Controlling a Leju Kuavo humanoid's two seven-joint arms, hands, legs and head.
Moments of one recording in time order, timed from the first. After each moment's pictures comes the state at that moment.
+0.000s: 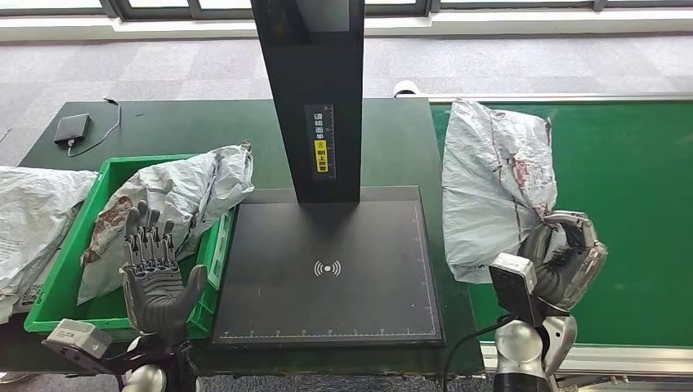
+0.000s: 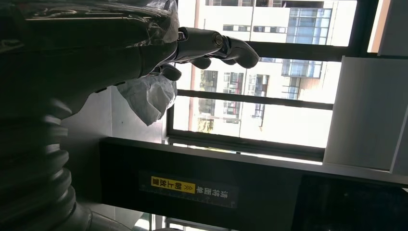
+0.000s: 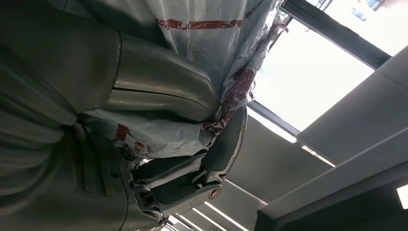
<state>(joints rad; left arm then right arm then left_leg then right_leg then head) 0.16 -0.33 0.10 -1.70 0.10 -0.08 -0.70 -0.12 0.32 -0.25 -1.40 0.92 -0.70 -0.63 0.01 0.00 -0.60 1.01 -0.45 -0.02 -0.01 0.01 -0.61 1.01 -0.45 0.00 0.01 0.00</state>
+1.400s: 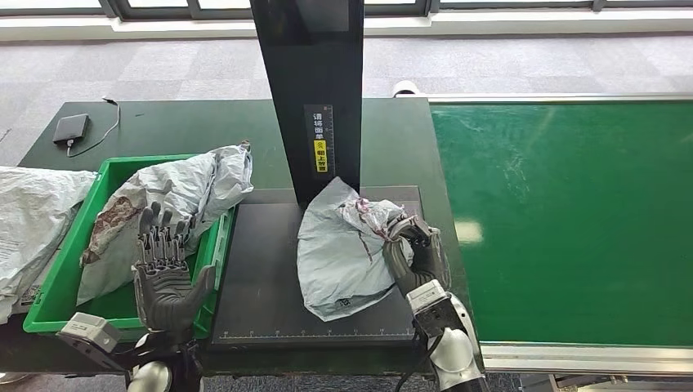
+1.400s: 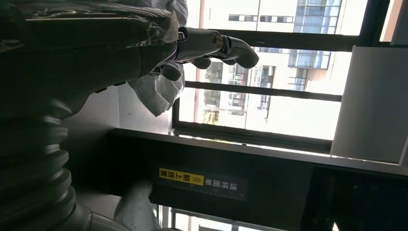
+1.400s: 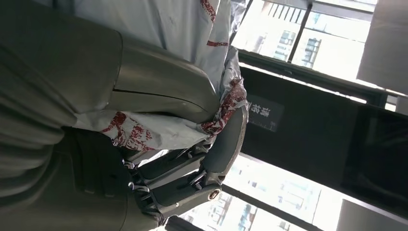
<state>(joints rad) 0.14 -0.33 0.10 -1.66 0.10 -0.11 -0.70 -0.09 0.30 0.18 -1.29 0.59 -0.09 -0.67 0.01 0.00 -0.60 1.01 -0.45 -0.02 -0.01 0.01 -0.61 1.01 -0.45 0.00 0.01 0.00</state>
